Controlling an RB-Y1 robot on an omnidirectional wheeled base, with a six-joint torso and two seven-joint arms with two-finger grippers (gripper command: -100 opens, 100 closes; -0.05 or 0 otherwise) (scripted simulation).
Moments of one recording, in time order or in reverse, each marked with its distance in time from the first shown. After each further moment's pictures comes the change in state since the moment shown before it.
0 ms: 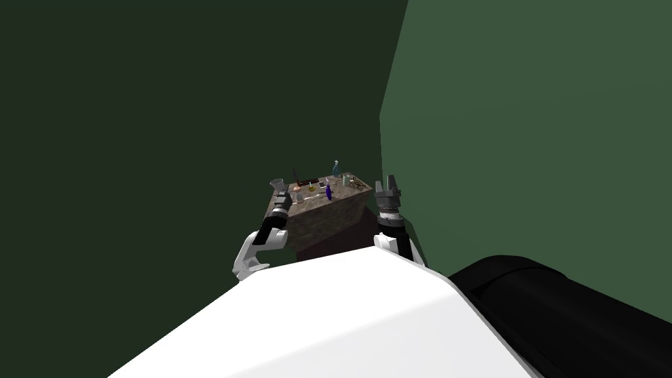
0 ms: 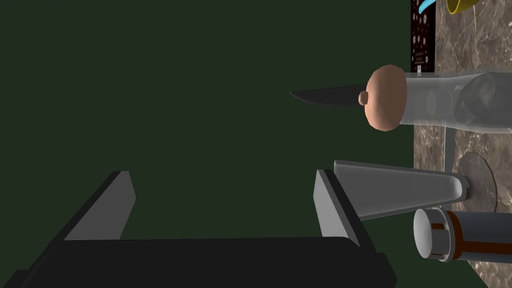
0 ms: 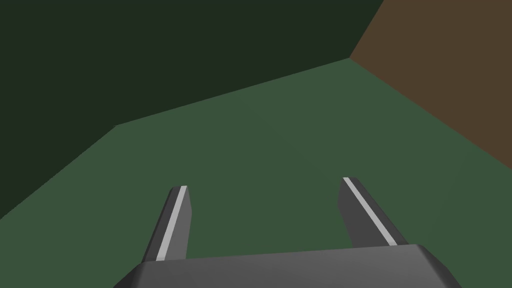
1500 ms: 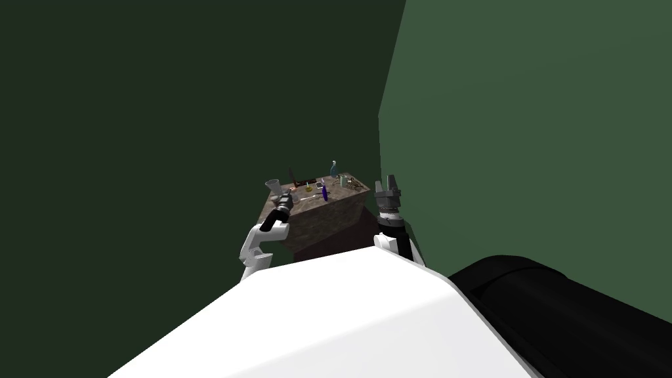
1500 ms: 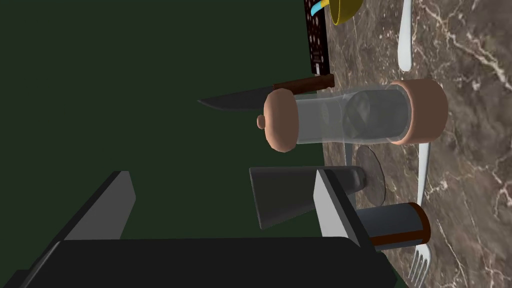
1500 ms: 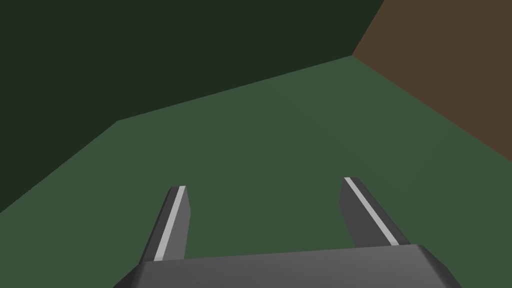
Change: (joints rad) left arm -0.110 0.001 0.025 0.084 -0.017 0.309 0.047; right arm 0.000 0.000 0.000 0.000 0.000 0.000 0.000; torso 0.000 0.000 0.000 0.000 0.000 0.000
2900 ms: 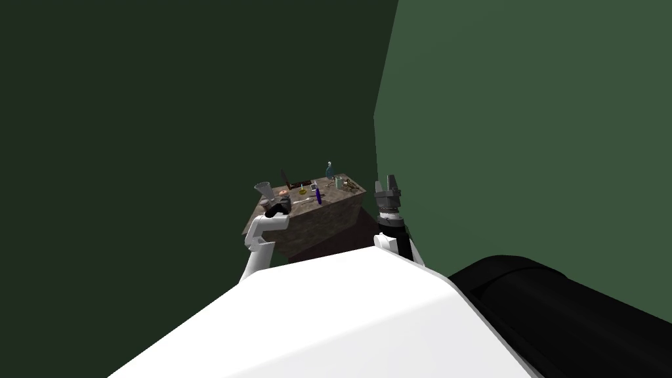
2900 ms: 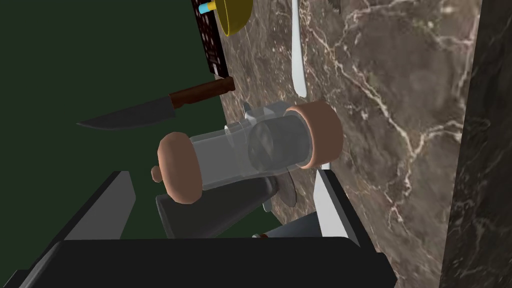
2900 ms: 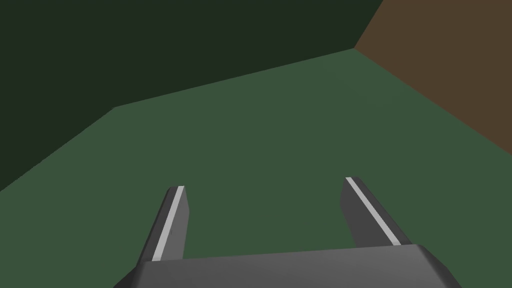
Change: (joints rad) left arm -0.143 -0.008 0.066 0.122 -0.016 0.372 0.030; right arm 0.000 0.000 0.000 0.000 0.000 0.000 0.000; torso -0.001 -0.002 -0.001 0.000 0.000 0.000
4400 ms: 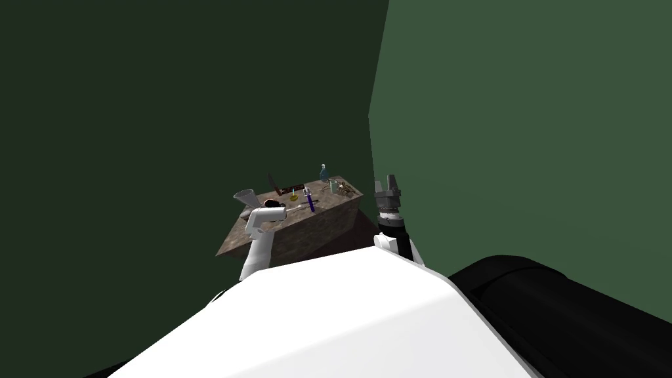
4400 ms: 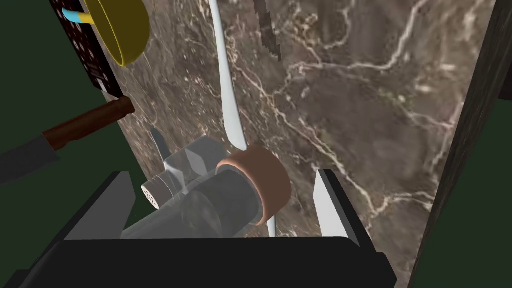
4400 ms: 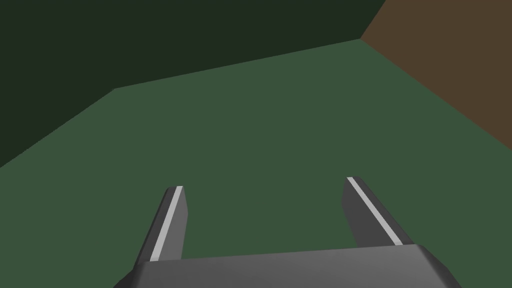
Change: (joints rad) left arm -0.143 -0.001 0.109 0.140 -0.014 0.394 0.000; right arm 0.000 0.000 0.000 0.000 0.000 0.000 0.000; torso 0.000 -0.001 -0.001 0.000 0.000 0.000
